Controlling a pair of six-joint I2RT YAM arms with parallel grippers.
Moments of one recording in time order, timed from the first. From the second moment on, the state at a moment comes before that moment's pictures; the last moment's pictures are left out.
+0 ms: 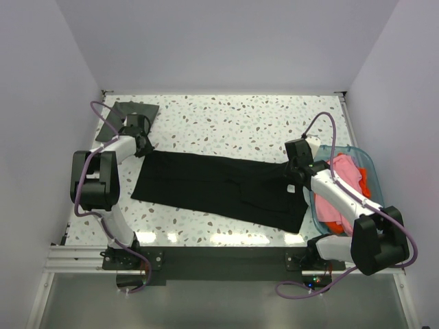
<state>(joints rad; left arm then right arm) -0.01 1.82 1.10 -0.25 -0.19 -0.46 0.33 1.27 0.78 -0.45 0.43 0.61</state>
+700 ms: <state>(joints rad) -0.01 1.82 1.14 -0.26 -0.15 -0.47 0.28 1.19 0.77 -0.47 0.43 0.59</state>
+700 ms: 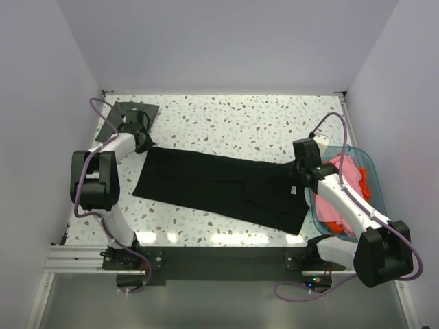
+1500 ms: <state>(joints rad) 0.05 1.95 1.30 -0.26 0.02 -0.49 0.26 1.31 0.76 -0.46 0.43 0.58</state>
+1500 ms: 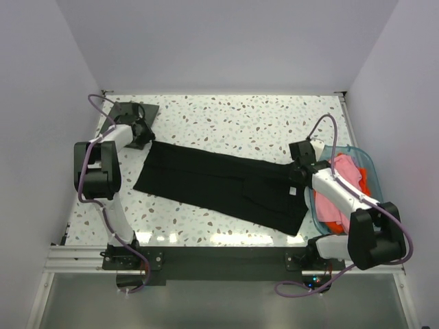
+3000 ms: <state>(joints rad) -0.60 1.42 0.64 -0.28 -0.40 -1.02 0.45 2.20 1.67 -0.53 0.34 0.46</state>
